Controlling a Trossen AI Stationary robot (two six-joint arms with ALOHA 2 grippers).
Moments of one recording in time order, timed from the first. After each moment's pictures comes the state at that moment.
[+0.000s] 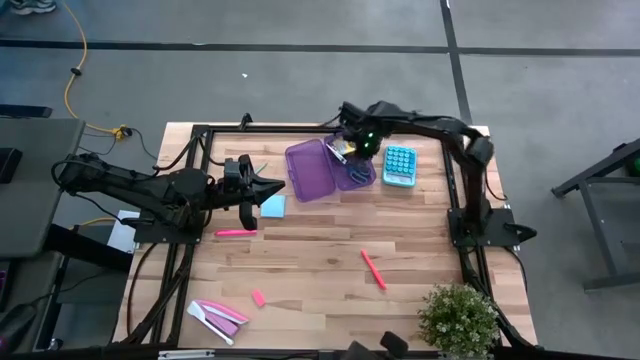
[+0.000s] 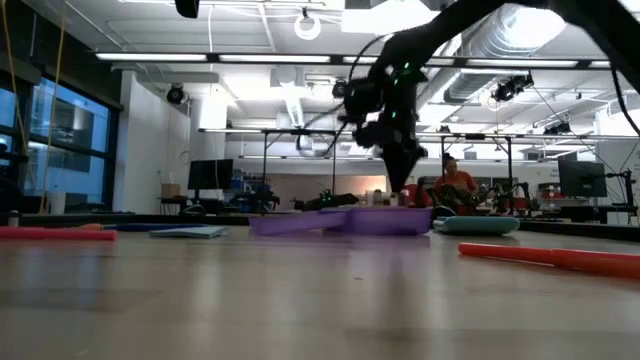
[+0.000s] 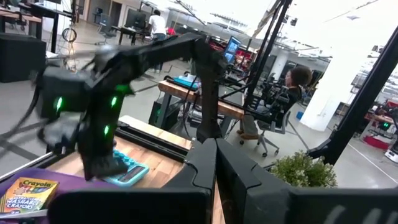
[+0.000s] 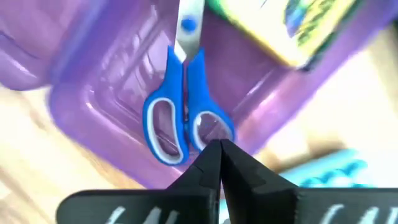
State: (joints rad) left arm -0.09 0.92 0.72 0.25 -0.41 -0.29; right arm -0.57 1.98 1.62 -1.08 -0.02 0.02
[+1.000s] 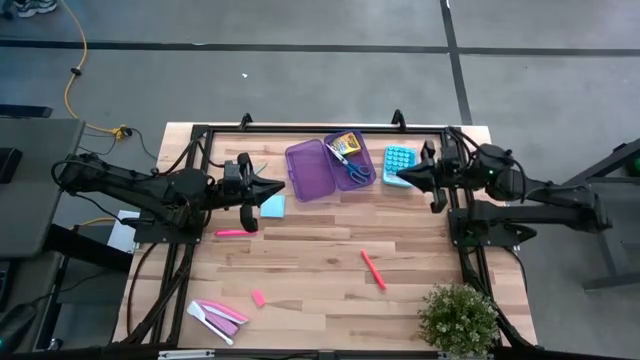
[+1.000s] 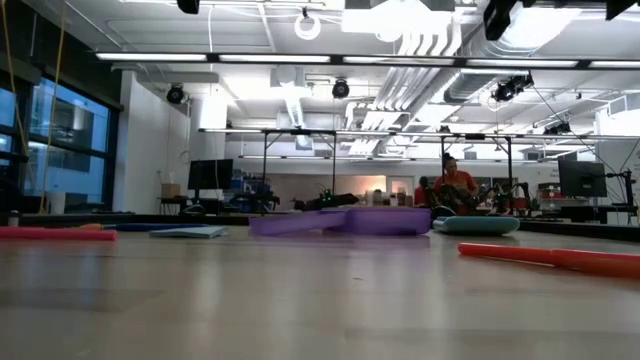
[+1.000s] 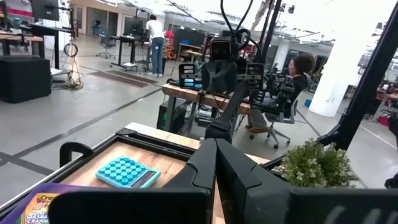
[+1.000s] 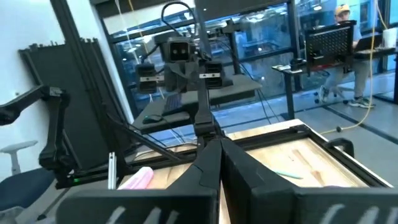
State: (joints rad) left arm -0.09 0.92 0.72 0.25 -0.41 -0.17; right arm -0.23 0.59 0.60 0.07 -0.23 0.22
